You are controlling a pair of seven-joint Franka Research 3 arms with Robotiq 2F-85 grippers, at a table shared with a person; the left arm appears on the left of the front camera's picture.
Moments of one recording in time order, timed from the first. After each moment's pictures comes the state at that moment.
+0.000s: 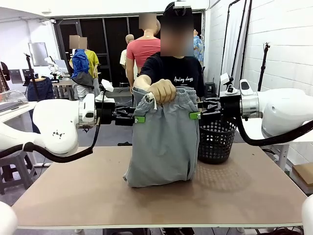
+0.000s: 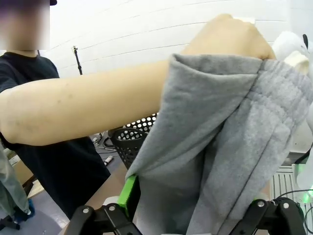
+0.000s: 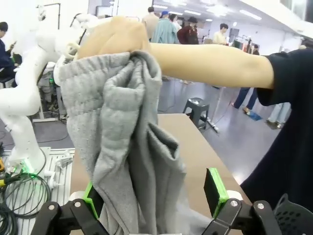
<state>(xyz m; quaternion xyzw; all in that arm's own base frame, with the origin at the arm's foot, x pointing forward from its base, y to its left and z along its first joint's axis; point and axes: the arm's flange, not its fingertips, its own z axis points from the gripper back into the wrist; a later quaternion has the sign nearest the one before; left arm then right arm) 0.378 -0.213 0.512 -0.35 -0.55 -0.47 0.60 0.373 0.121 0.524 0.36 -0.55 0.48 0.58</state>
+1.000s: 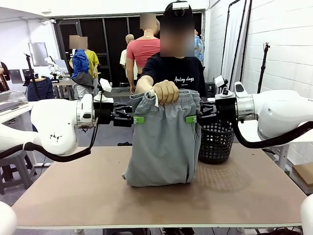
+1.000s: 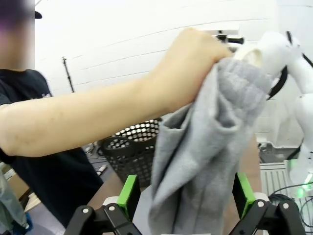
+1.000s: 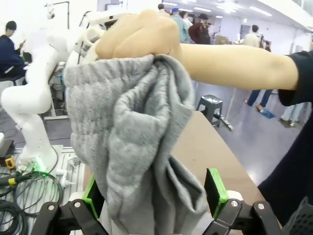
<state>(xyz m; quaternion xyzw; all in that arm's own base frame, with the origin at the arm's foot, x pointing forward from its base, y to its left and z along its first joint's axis) 0.365 -0.216 0.514 -0.36 -0.54 -0.51 0.56 0.366 0.138 0.516 0.39 -0.52 0.50 0.58</state>
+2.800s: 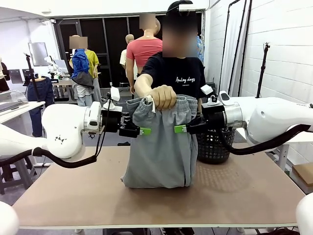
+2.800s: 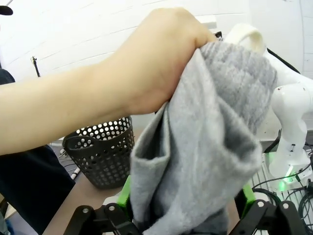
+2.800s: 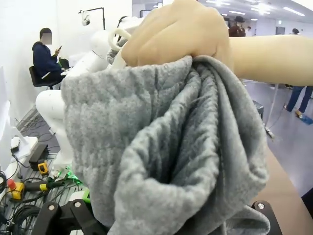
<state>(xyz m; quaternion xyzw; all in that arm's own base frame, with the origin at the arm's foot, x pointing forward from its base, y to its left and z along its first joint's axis) 0.357 -0.244 0.491 -0.40 -0.50 -0.54 0.54 0.354 0.186 0.492 0.47 -0.47 0.51 0.55</state>
